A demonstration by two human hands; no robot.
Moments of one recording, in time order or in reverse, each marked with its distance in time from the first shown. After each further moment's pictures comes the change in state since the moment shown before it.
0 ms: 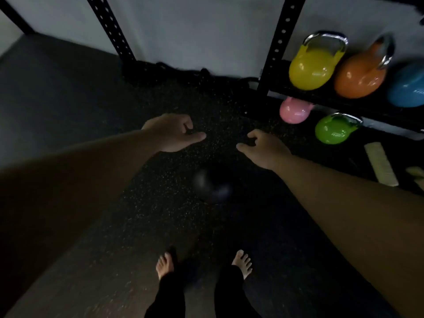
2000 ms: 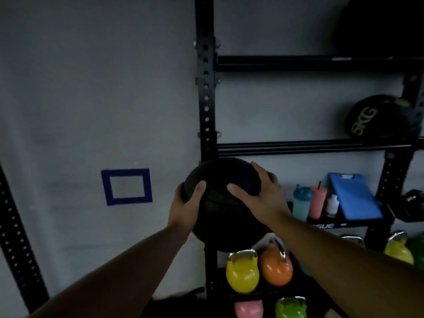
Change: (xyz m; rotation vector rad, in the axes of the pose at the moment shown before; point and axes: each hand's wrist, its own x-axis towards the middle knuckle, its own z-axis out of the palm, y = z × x) left_hand 0.046 0.258 -0.374 -1.271 0.364 0.545; right_hand -0.122 -0.179 -0.432 0.352 1.113 -0.287
